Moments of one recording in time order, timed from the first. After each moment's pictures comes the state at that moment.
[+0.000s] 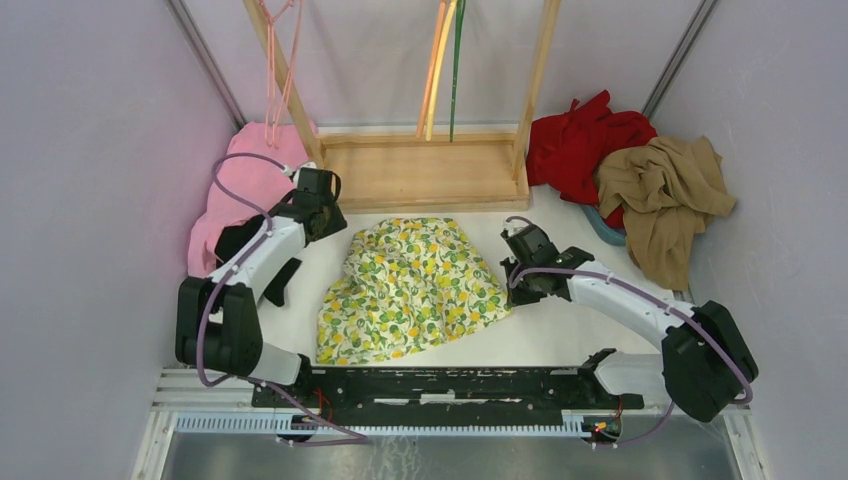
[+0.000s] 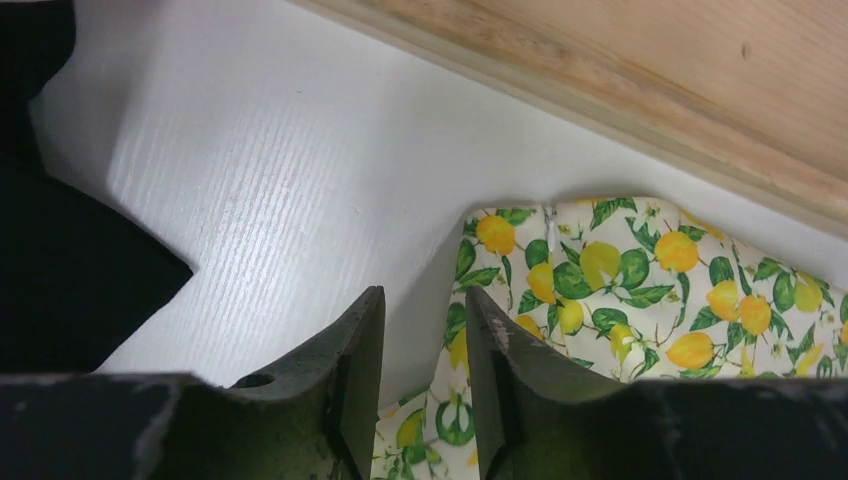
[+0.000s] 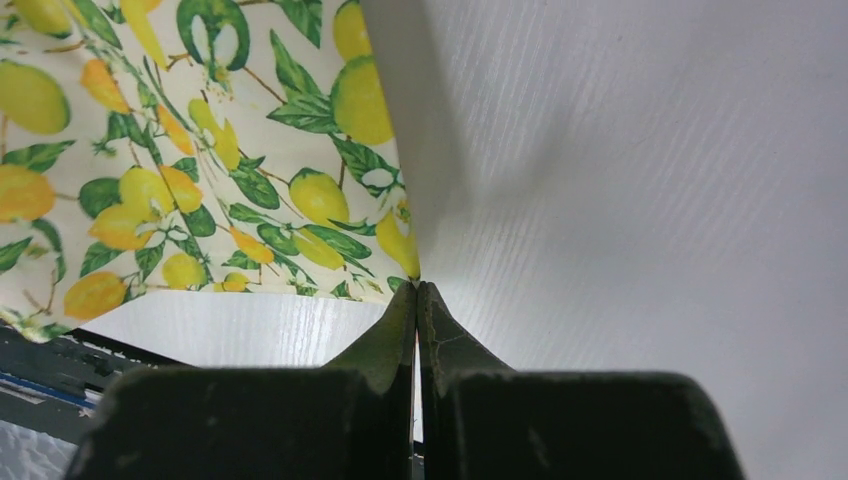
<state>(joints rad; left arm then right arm) -0.21 1.42 0.97 -0.43 -0.22 -0.54 0.61 1.28 0.71 -0.59 -0.02 0.42</state>
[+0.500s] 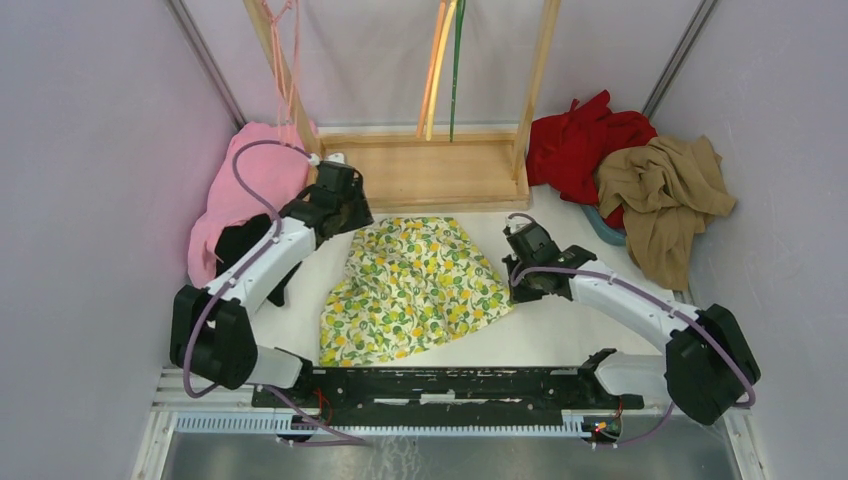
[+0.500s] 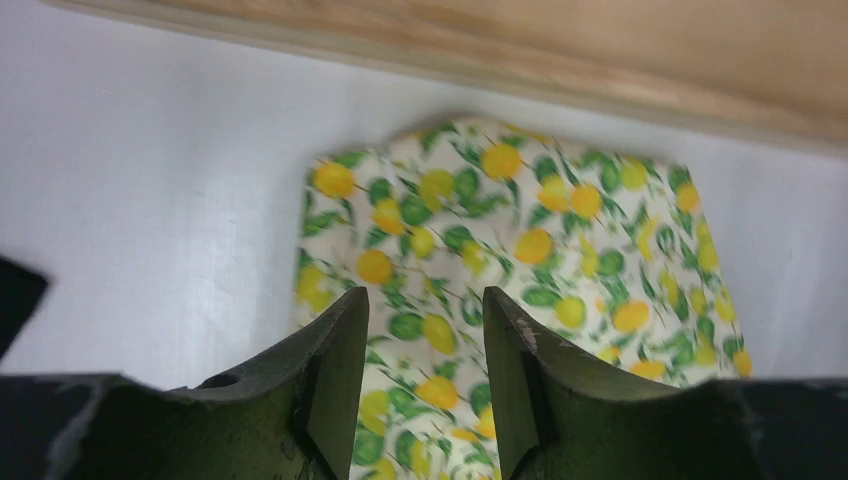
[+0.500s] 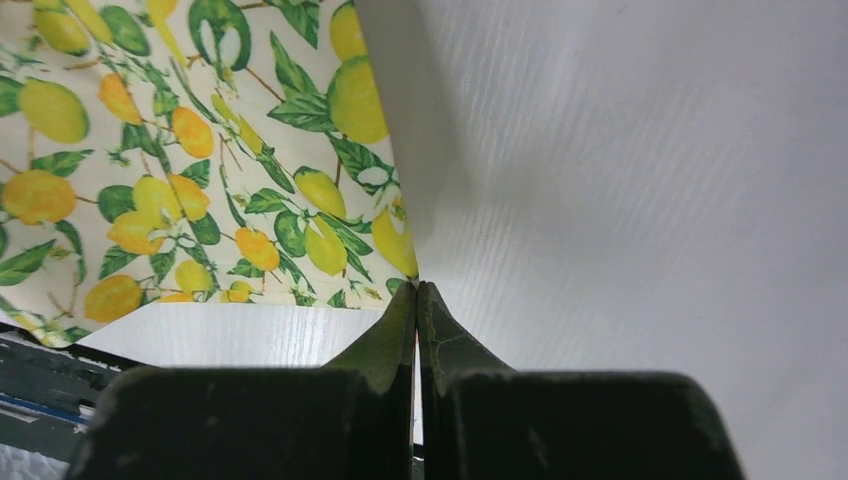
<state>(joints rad) -0.31 1.40 1.05 -0.47 -0.16 -0.54 0.61 1.27 0.72 -0.60 0.02 0.42</state>
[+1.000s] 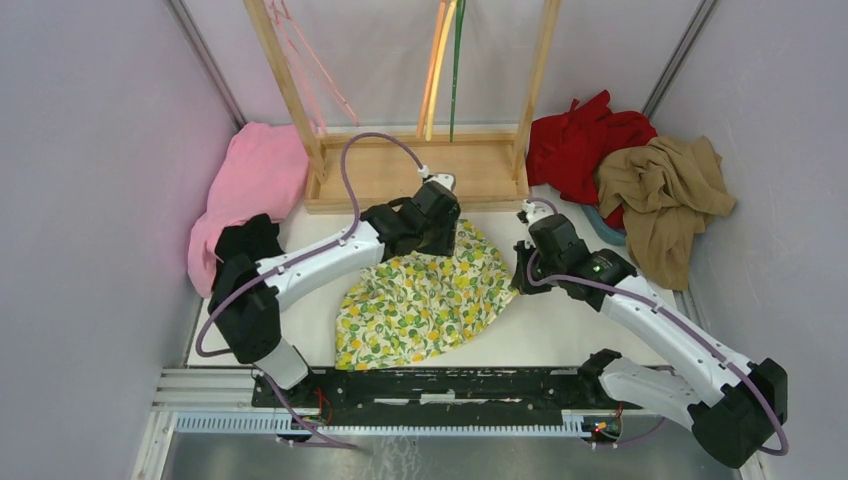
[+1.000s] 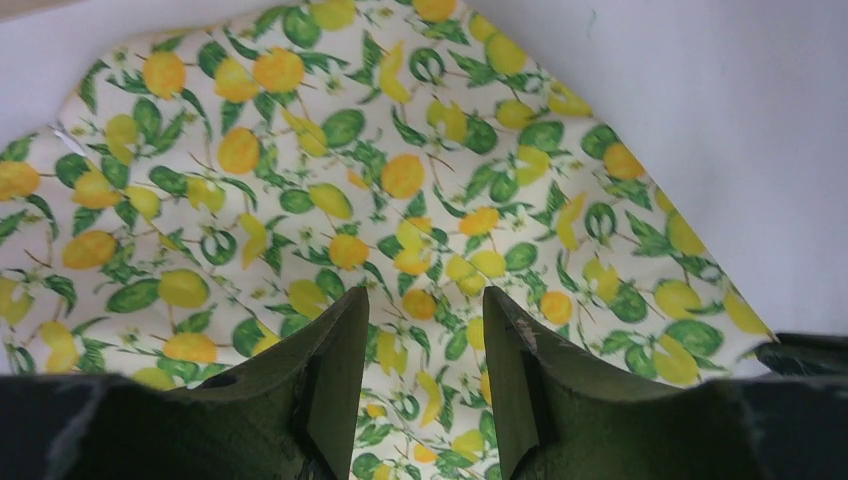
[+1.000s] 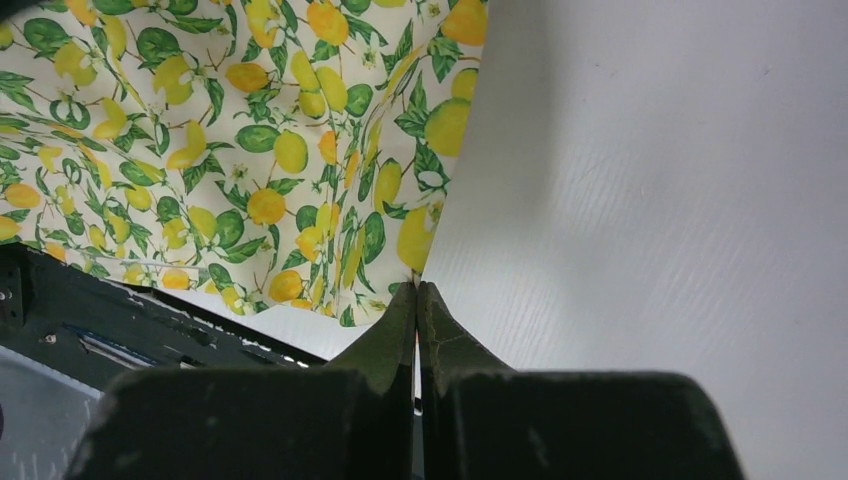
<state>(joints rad) -0.84 1.61 1.30 -0.56 -0.20 -0.54 0.61 1.01 0.83 -0.72 0.00 0.43</state>
